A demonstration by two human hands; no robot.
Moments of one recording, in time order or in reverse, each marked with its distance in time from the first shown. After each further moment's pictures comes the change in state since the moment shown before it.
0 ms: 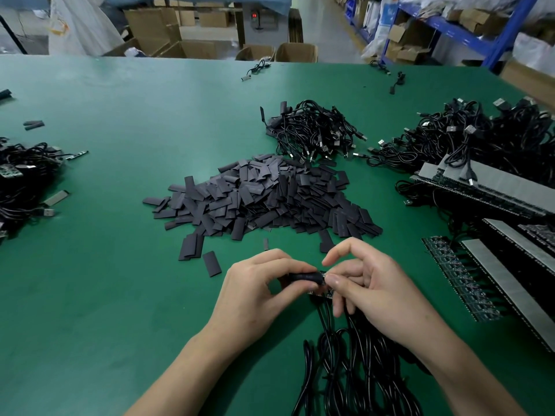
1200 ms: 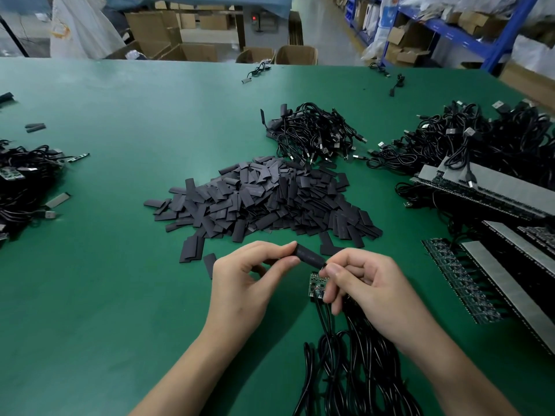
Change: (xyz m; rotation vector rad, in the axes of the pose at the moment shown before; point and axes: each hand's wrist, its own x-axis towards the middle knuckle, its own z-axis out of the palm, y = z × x) left_hand 0.004 0.006 0.000 -0.196 0.288 -0.158; right_hand -0.002 -0.007 0.005 0.036 0.094 -0.003
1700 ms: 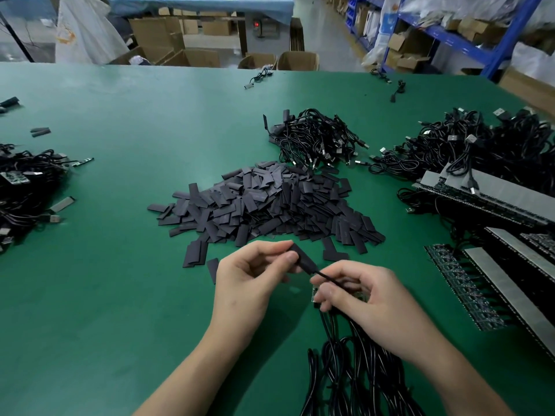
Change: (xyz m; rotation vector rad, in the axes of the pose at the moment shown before) left_hand 0.003 0.007 0.004 -0.474 0.028 -0.309; right_hand -0.003 0.001 0.000 -0.168 -0.096 -0.040
